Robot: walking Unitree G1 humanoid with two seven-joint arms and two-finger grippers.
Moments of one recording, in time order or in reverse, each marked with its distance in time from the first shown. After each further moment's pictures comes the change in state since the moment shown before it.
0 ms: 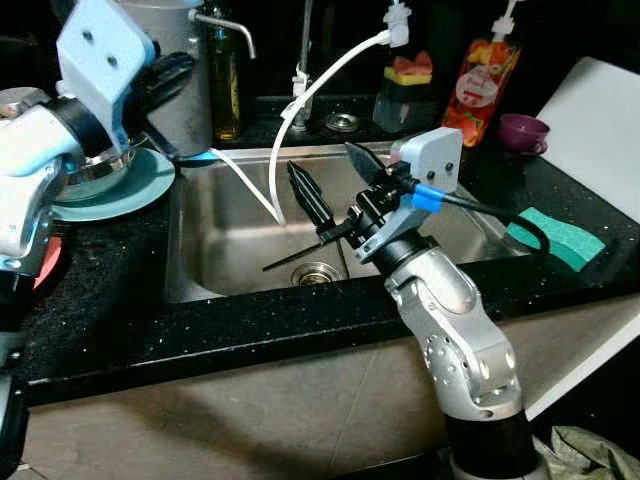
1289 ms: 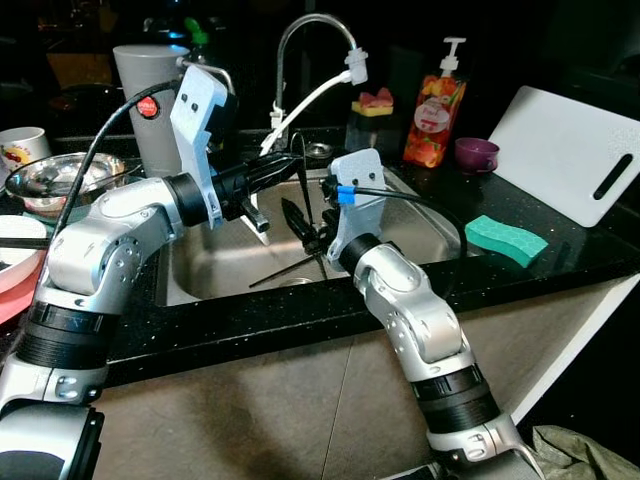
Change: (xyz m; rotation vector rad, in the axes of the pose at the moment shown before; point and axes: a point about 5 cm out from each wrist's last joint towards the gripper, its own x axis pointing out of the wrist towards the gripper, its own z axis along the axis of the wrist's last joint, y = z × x) left arm 0.029 -0.077 -0.032 -0.484 0.105 -0.210; right arm 0.033 0.001 -0.061 0.039 0.303 -0.071
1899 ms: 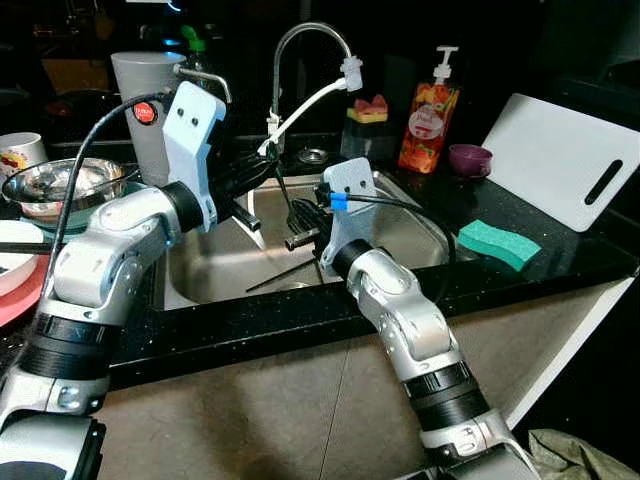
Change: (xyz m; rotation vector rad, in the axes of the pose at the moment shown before) left arm -0.003 0.006 -0.007 0.038 0.005 0.151; right arm 0.006 0.006 -0.015 0.030 0.022 0.039
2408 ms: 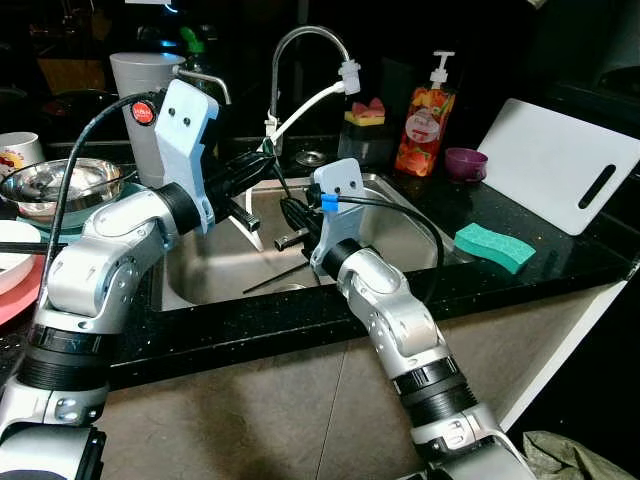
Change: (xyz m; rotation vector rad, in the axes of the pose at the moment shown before) left arm -0.007 0.000 0.003 0.014 -0.020 0.035; right arm 0.007 0.005 0.004 -0.001 -0.055 0.032
